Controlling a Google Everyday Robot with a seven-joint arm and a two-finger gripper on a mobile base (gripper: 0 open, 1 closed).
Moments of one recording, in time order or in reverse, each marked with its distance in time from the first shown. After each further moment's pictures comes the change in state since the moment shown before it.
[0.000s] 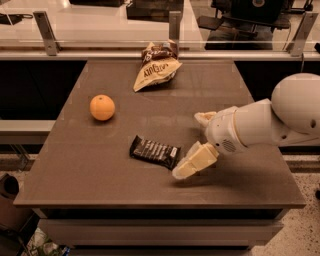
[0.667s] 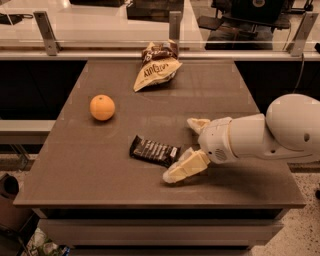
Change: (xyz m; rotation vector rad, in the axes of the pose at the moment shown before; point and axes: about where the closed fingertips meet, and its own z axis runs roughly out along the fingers) arm -0.003 0.010 0.021 -0.015 -0.124 0.028
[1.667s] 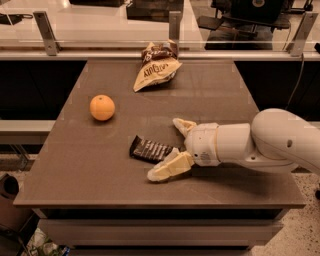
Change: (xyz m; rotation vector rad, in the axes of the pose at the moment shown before) arm -0.019 0.009 0.035 -0.056 -0.174 0.017
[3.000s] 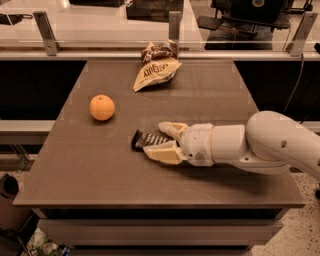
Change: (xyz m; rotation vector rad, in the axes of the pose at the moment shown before) arm -0.006 0.004 0.012 -0.023 -0.052 0.007
